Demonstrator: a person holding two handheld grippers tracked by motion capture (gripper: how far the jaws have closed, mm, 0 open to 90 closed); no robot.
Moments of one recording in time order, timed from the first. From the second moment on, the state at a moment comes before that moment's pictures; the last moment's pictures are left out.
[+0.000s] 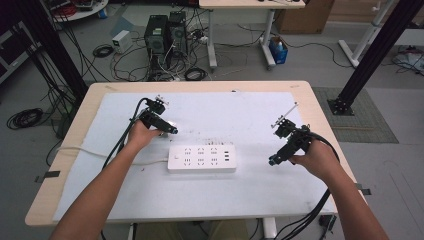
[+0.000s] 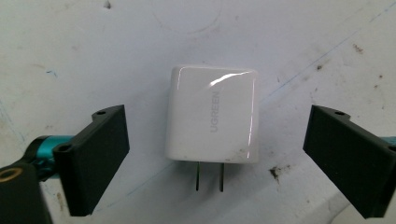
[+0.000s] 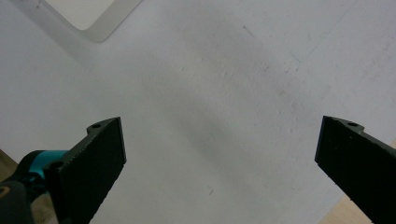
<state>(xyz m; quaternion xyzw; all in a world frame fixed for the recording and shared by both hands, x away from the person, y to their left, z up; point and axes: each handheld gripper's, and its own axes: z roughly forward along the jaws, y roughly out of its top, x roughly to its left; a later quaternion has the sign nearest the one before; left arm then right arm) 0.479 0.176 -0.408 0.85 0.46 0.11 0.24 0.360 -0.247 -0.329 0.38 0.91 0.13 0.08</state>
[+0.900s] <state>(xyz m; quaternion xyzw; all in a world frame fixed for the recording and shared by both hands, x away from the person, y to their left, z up) 0.485 0.176 -0.426 0.85 0.46 0.12 0.23 0.361 -0.248 -0.333 0.39 0.91 0.13 0.08</state>
